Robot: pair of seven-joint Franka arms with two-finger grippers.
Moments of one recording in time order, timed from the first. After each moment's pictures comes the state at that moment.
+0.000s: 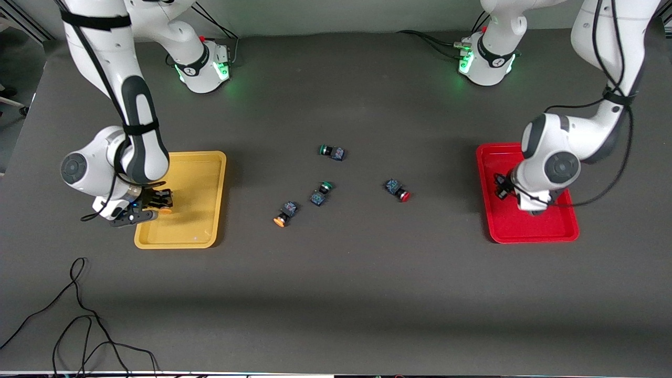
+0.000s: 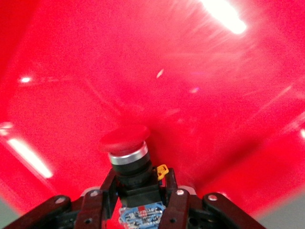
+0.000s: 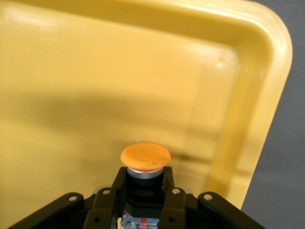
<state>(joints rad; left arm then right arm) 0.19 0.33 -0.22 -2.37 0.20 2.46 -0.99 0.69 0.53 -0.79 -2.22 0.60 2.44 -0.72</state>
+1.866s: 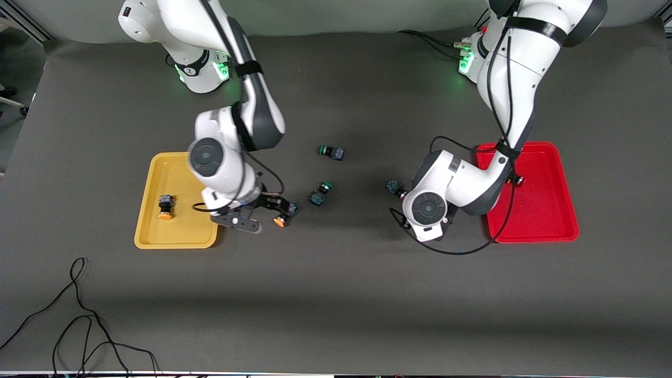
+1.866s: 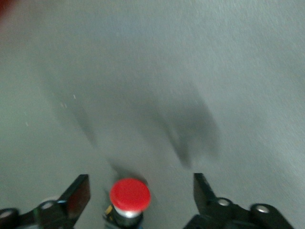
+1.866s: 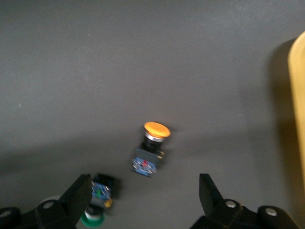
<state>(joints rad) -0.30 0.74 -0.25 -1.57 0.09 1.99 -1.66 1.18 0.61 -0.80 -1.76 0.58 2.16 0.47</state>
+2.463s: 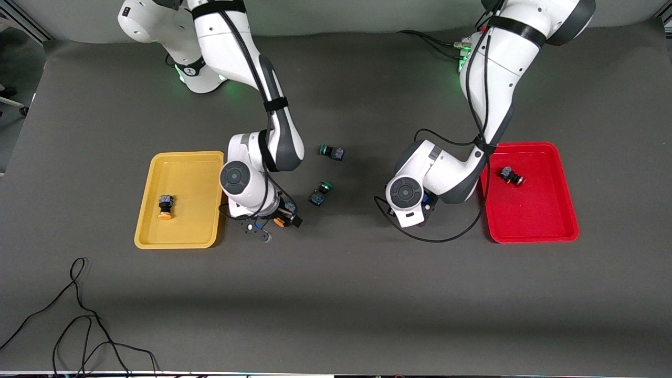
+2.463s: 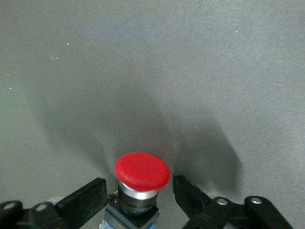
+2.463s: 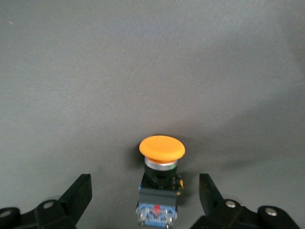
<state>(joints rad) -0.36 0.73 -0.25 -1.68 0.09 2.08 -1.71 1.16 0.82 -0.73 -1.76 0.81 2.28 0.58</state>
